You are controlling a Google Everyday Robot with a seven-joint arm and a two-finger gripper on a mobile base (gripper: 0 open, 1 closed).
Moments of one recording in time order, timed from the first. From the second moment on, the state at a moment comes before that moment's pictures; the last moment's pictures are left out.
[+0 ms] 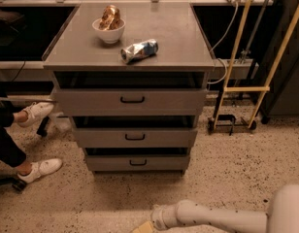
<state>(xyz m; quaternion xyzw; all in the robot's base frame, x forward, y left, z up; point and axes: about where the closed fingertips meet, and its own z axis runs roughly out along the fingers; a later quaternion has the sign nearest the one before) 0.435 0.023 0.239 -0.34 0.85 0.34 0.21</state>
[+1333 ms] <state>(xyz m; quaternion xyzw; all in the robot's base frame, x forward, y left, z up) 0.518 0.039 0.260 -0.26 0.77 0.44 0.37</state>
